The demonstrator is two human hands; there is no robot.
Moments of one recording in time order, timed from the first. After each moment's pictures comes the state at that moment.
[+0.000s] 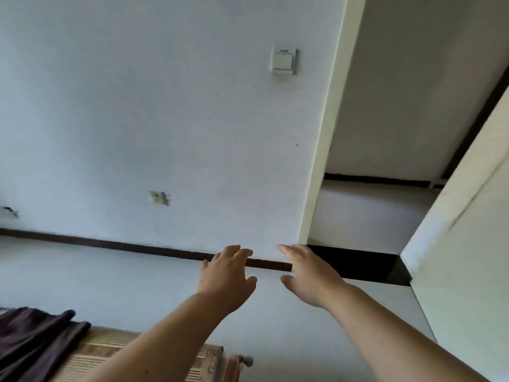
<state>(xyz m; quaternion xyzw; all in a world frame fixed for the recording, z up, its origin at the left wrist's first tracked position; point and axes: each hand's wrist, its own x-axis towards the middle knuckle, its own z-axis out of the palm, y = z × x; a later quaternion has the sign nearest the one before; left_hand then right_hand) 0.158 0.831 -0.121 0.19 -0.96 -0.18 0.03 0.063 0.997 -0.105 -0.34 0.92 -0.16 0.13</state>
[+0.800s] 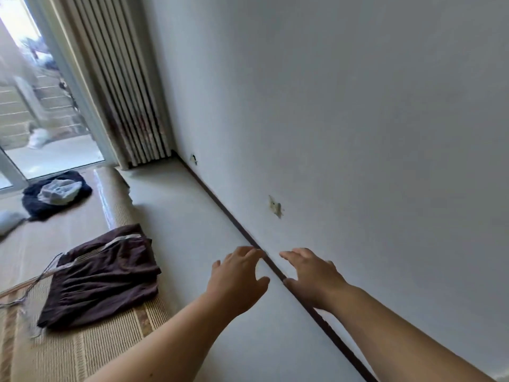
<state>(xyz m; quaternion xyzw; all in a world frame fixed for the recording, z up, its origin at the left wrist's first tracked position) -0.033 0.620 -0.136 0.53 -0.82 -0.18 0.10 -0.208 0.655 -0.130 -0.67 0.71 -0.04 0.20</state>
